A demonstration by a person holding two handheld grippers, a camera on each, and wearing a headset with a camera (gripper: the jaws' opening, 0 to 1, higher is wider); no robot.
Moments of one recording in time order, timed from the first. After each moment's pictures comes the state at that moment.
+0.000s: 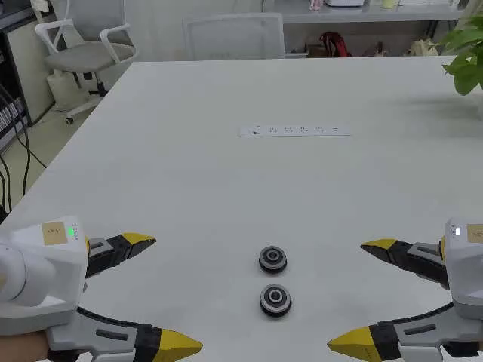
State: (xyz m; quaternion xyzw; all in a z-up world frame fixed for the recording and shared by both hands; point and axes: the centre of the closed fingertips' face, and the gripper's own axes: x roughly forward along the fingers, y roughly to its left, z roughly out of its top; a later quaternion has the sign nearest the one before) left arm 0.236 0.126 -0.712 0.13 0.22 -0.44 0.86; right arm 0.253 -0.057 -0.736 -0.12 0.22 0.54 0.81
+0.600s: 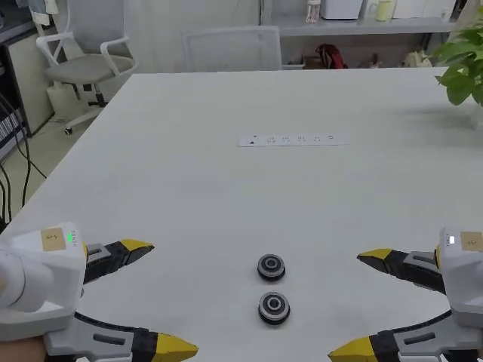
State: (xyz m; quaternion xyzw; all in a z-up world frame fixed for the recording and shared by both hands) left arm 0.238 0.127 -0.711 0.14 0.22 -0.44 0.86; right arm 0.253 -0.058 -0.736 -0.12 0.22 0.54 0.81
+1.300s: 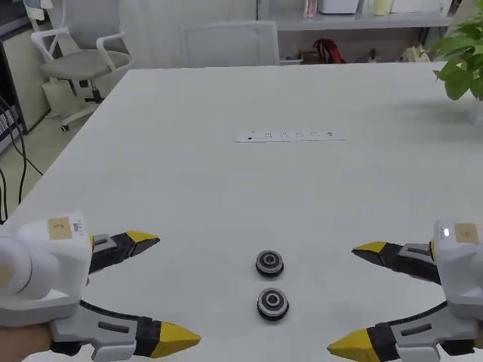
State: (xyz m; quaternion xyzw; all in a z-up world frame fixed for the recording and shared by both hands) left arm 0.244 0.116 -0.709 0.15 0.21 -0.46 0.85; right arm 0.255 -0.056 -0.737 -0.14 0.22 0.55 0.80
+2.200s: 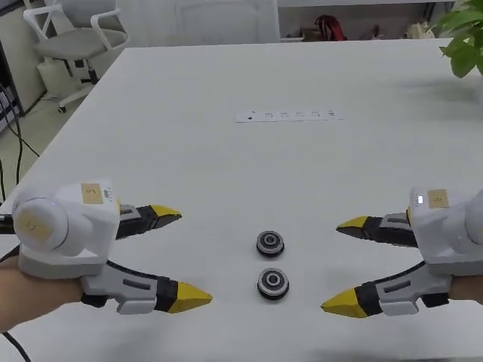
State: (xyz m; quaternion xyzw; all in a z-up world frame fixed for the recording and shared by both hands) left arm 0.266 0.097 -0.718 0.17 0.21 -0.49 0.83; right arm 0.276 -0.044 -0.754 -0.18 0.22 0.57 0.77
